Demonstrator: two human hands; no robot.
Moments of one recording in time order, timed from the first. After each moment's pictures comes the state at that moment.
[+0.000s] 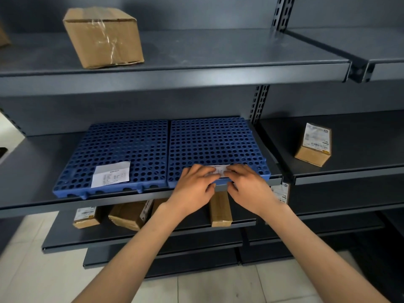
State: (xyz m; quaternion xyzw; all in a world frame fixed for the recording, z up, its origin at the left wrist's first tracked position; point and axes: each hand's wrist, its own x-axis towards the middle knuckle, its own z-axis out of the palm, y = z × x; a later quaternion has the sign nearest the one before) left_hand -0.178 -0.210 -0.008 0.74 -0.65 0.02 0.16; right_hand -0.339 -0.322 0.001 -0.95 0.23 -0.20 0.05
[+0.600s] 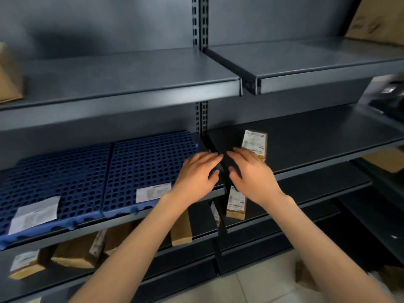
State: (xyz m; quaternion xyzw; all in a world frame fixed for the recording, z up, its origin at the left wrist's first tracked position) left_hand -0.286 -0.346 0.048 0.69 -0.69 -0.01 0.23; right_hand -0.457 -0.421 0.055 -0.90 0.36 -0.24 0.05
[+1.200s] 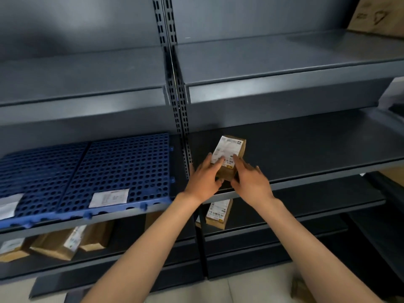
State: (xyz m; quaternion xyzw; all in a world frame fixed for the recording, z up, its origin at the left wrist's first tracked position) left_hand -0.381 -0.475 -0.003 0.78 -0.59 -0.10 0.18; right_hand -0.531 -0.545 0.012 -0.90 0.40 -0.11 0.14
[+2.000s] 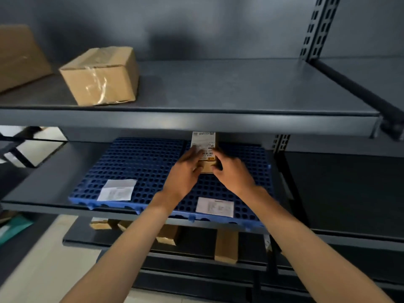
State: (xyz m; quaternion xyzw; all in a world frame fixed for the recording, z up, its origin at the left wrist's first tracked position) left_hand -0.111 -0.279 0.036 0.83 -0.47 0.05 0.30; right_hand -0.222 -0.409 0.052 -0.94 0.16 -0.21 0.20
